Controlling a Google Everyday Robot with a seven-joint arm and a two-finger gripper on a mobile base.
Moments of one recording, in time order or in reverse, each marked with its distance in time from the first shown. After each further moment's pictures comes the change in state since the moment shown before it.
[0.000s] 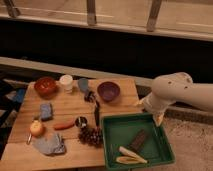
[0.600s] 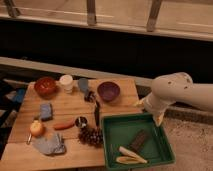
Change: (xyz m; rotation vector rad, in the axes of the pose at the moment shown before) arm -0.001 0.001 -0.003 0.006 -0.018 -0.025
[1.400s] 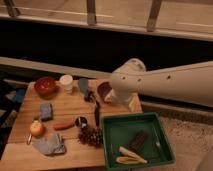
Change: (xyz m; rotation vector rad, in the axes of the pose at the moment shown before) arm 0.060 0.143 -0.002 0.001 -0.065 -0.267
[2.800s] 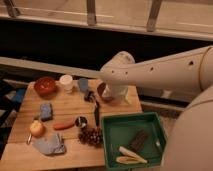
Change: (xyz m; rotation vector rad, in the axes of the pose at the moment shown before) arm -0.028 0.015 0.000 0.075 -0.040 -0.097
